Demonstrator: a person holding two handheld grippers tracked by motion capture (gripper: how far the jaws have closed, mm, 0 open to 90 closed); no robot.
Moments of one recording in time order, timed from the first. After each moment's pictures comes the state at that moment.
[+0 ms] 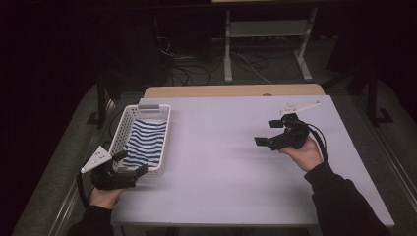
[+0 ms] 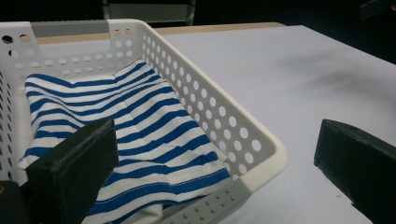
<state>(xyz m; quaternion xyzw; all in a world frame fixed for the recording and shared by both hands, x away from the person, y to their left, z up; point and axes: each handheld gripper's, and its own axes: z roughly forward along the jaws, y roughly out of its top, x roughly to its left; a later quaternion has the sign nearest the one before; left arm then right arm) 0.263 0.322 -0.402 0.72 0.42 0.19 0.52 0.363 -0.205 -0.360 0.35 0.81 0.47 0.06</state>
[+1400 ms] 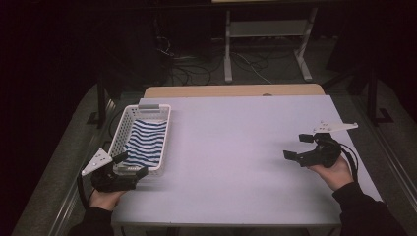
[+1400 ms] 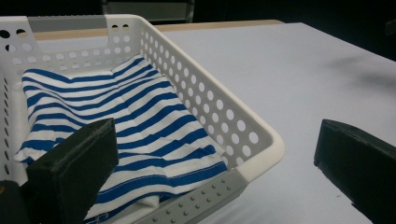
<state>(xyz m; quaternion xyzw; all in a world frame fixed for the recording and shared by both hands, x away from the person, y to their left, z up) 0.259 0.322 -0.405 0.72 0.42 0.19 0.52 0.320 -0.279 -0.392 0.39 0.78 0.47 0.10</state>
